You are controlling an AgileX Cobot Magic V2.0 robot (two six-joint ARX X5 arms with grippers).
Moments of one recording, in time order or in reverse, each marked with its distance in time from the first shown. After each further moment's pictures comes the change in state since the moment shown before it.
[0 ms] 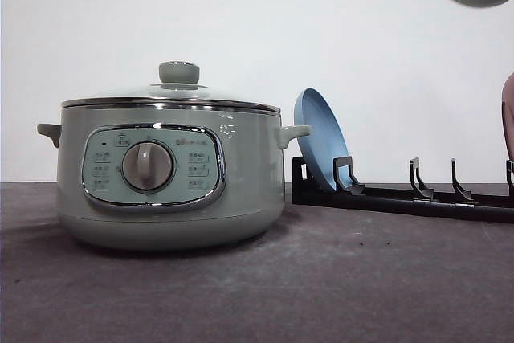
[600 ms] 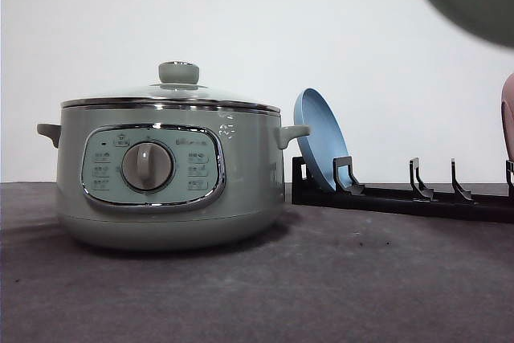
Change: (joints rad) left_arx -0.002 0.000 0.000 0.001 0.000 0.000; right_arx 0.439 -0.279 -0.466 -0.053 0.290 0.021
